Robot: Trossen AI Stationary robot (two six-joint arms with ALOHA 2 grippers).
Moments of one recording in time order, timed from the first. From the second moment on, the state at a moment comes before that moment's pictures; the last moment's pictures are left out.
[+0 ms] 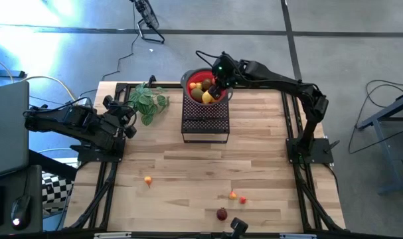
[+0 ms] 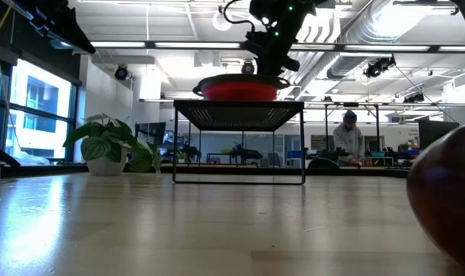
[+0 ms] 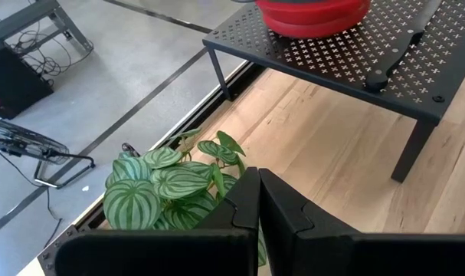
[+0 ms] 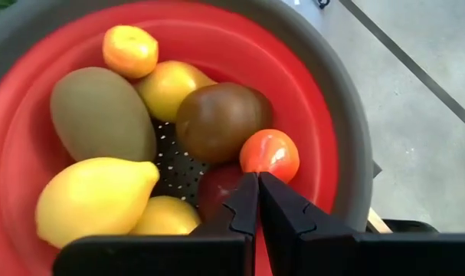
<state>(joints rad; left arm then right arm) -0.18 0.57 0.87 -1.08 -0.83 -0.45 -0.49 1.82 1.76 -0.84 0.18 0.13</state>
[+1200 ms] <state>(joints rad) -0.18 0.57 0.87 -1.08 -0.83 -0.45 -0.40 1.56 1.76 -0.81 0.02 0.25</state>
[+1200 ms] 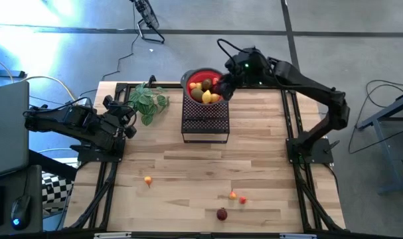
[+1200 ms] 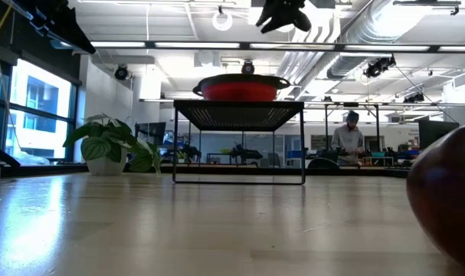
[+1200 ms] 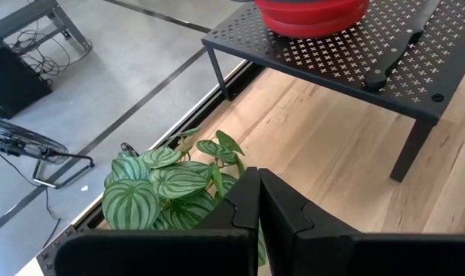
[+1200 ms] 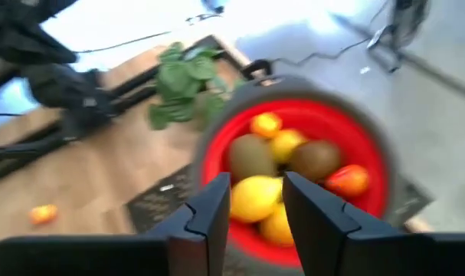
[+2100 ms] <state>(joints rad) -0.18 0.57 0.87 -1.08 -0.83 -0.48 -0.13 1.54 1.76 -1.05 -0.15 0.51</state>
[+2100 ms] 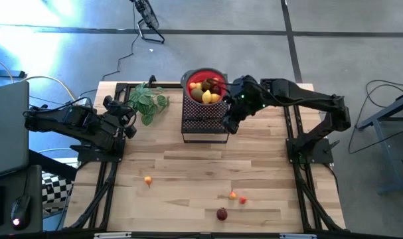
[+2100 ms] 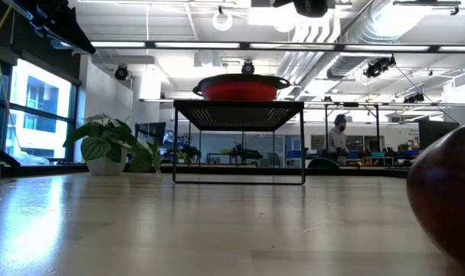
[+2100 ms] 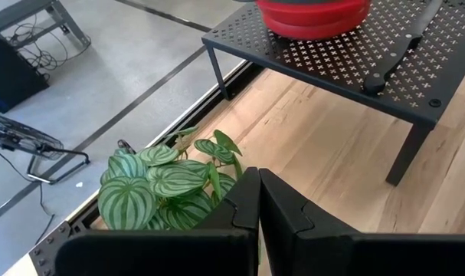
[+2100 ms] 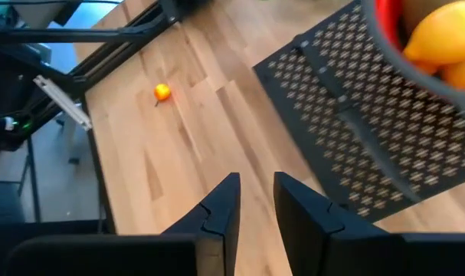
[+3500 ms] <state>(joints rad) -0.18 0.57 0.87 -1.08 -0.81 -0.53 0.47 1.54 1.74 -1.28 0.22 1.63</state>
